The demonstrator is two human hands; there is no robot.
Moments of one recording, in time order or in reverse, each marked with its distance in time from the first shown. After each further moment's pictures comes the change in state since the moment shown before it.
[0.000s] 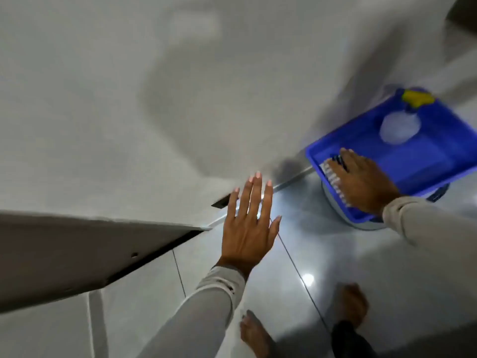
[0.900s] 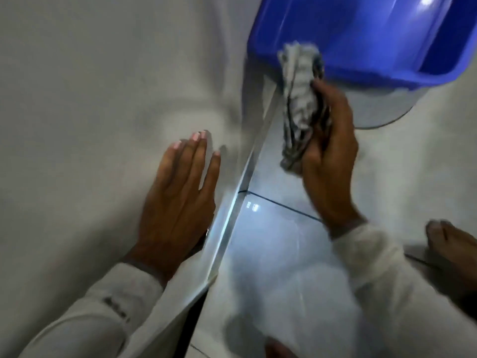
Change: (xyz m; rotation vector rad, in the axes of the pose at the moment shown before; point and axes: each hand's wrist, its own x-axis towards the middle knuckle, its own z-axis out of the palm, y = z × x) left_hand 0.092 -0.148 0.278 0.352 0.073 0.865; right_hand 0.103 -0.184 0.226 1.102 1.231 0.946
